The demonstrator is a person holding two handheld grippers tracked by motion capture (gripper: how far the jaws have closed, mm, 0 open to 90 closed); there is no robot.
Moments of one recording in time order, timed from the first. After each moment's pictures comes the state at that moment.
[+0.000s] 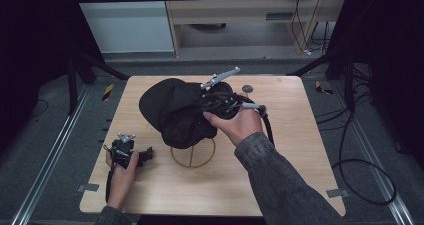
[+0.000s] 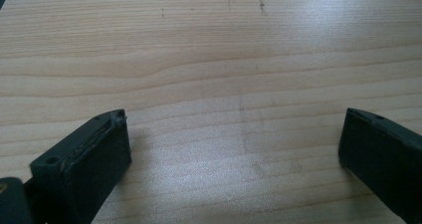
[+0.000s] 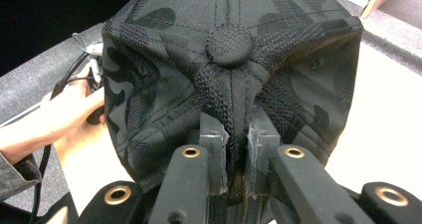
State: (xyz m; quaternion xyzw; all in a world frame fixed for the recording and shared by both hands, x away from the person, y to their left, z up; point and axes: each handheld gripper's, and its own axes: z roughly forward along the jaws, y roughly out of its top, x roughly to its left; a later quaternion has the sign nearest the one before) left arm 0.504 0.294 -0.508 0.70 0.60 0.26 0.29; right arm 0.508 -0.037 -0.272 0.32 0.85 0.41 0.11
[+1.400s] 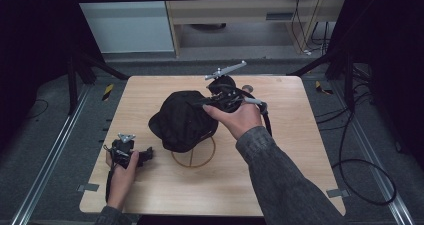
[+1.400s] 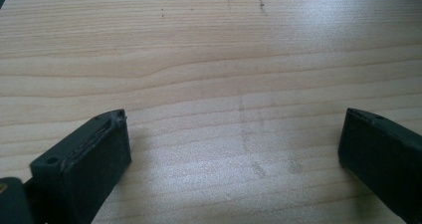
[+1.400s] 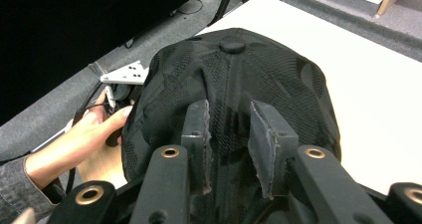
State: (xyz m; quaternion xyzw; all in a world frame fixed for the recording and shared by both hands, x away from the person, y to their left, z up) left arm 0.504 0.294 -0.508 0.70 0.60 0.26 0.29; right arm 0.520 -0.043 -0.268 0.34 0.83 0.44 0.07
